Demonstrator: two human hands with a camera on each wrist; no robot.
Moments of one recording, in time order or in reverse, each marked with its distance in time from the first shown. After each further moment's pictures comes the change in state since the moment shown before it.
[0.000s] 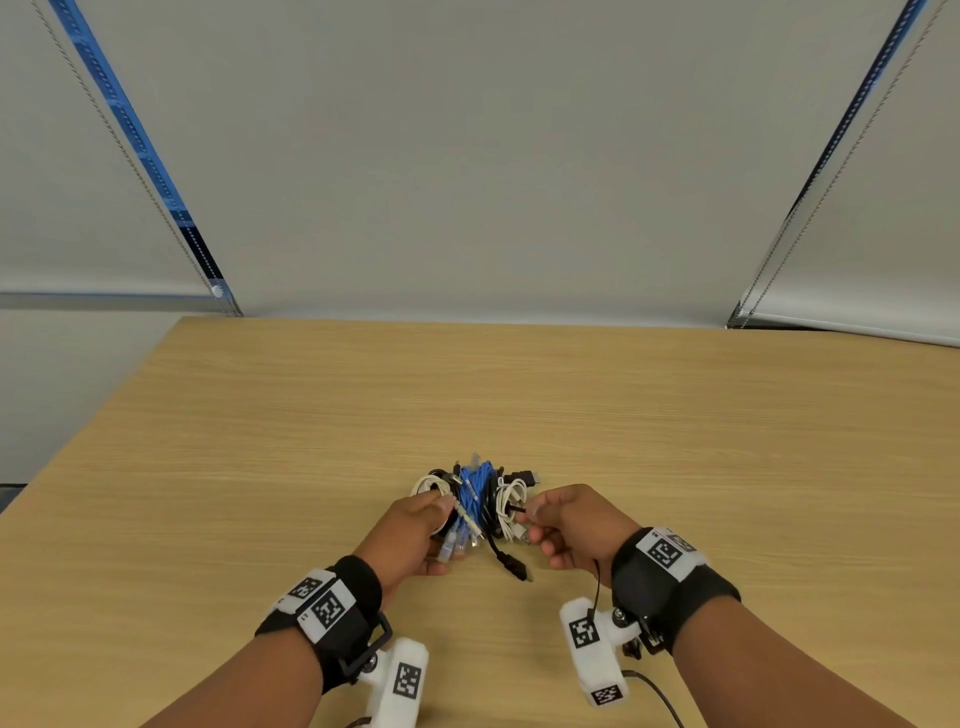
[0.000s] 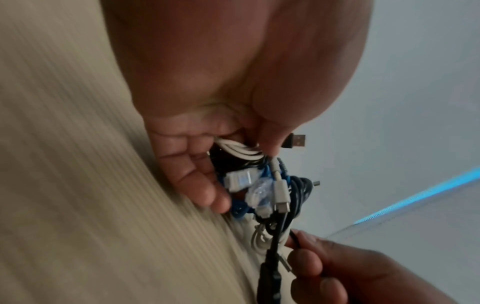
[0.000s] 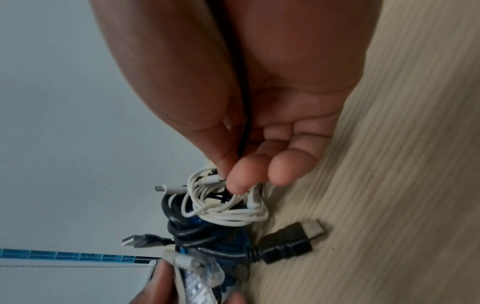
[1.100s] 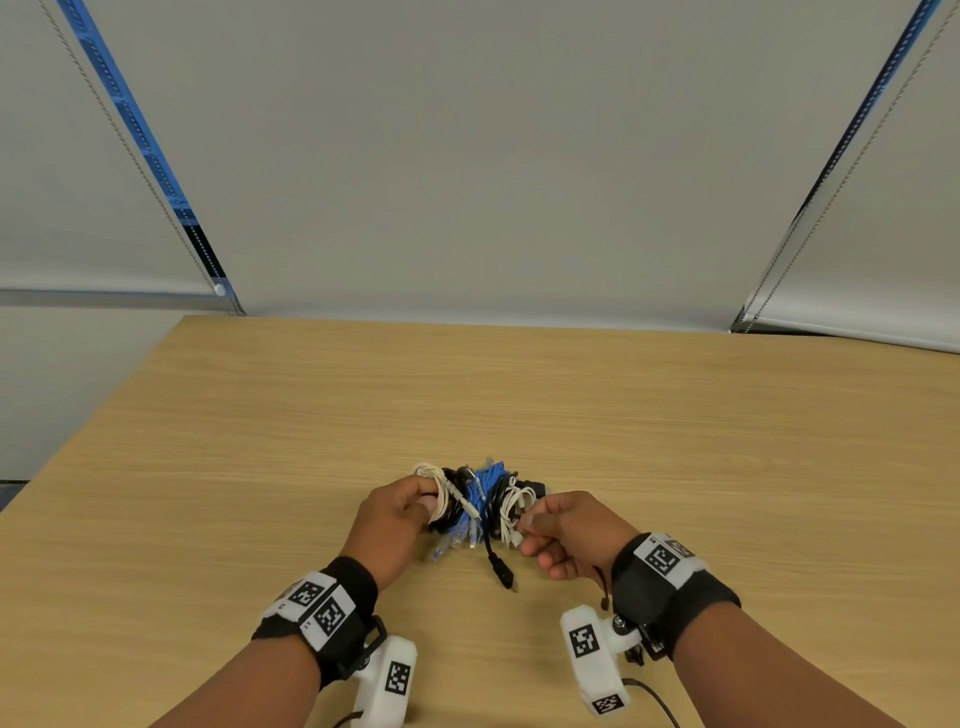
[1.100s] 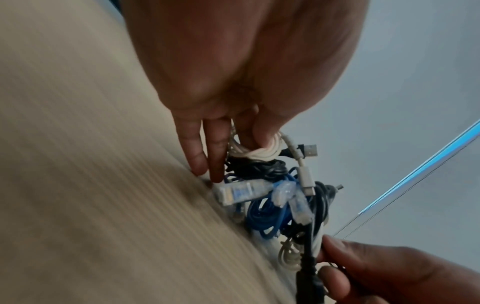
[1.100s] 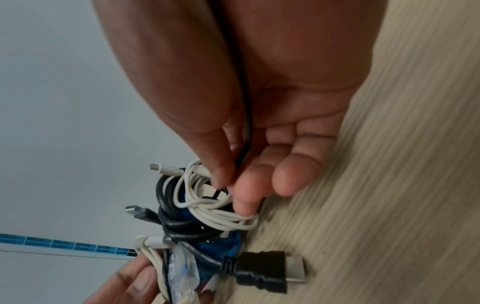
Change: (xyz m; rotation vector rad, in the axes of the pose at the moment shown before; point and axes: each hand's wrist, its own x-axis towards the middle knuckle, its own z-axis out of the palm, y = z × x) left_hand 0.011 -0.008 -0.018 0.204 0.232 0.338; right_hand -0.001 -0.002 0.002 -0.066 -0.045 0.016
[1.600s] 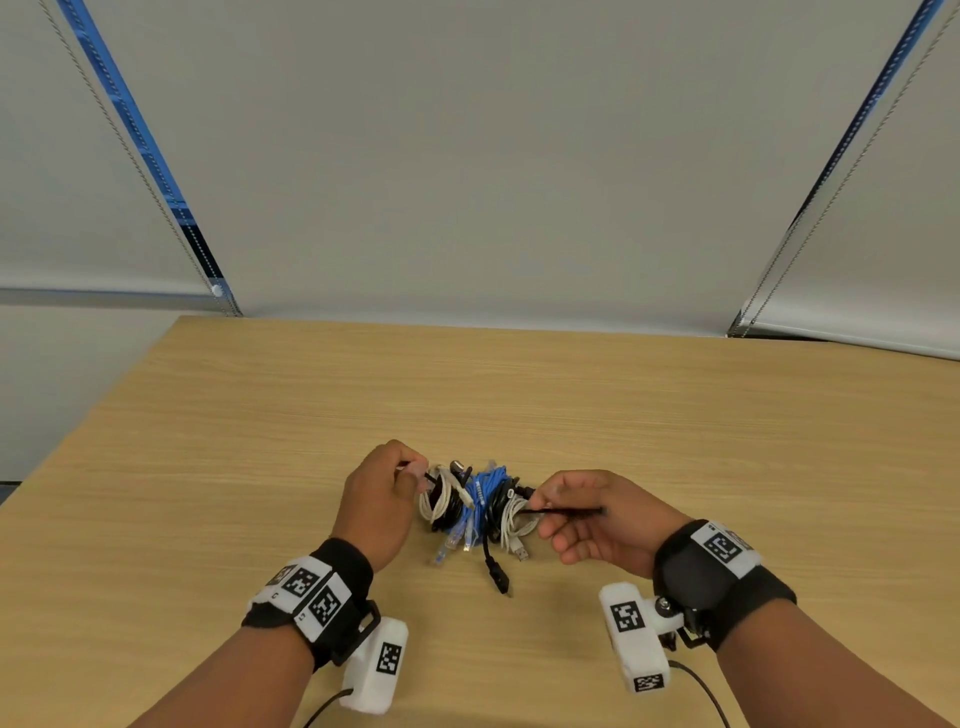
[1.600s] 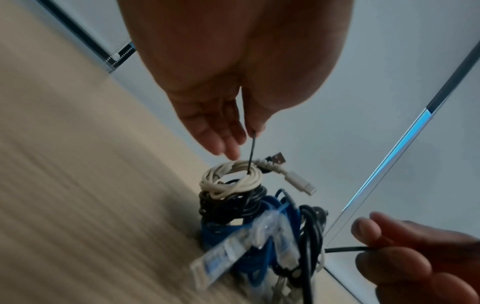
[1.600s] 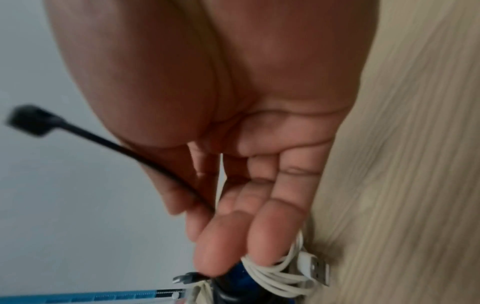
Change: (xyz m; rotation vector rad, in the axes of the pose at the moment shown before) left_hand 0.010 0.020 -0.011 0.176 0.180 0.201; right_hand -0.019 -0.021 -0.033 0.203 -0.250 -0.121
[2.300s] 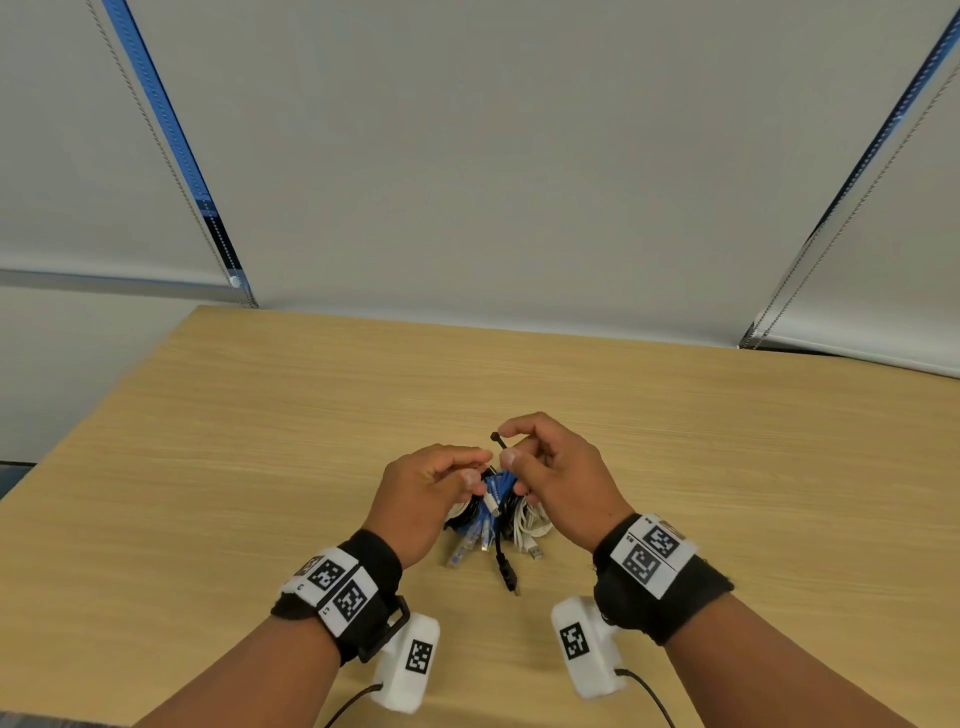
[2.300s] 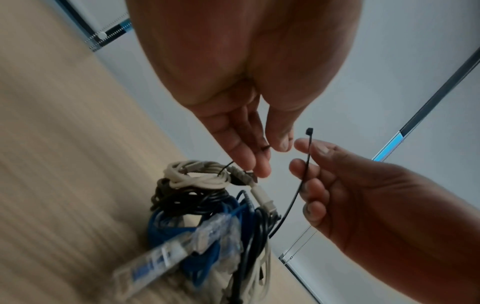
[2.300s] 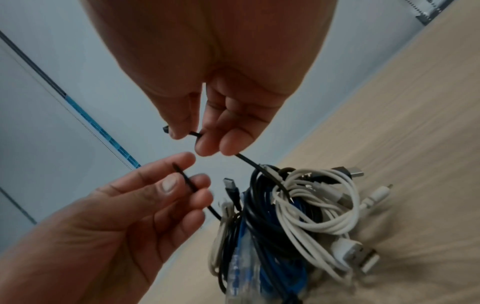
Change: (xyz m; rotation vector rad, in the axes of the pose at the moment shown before) left_hand -0.012 0.028 0.010 -0.458 -0.168 -0.017; right_hand 0.019 -0.019 0.063 -0.606 0.364 -0.605
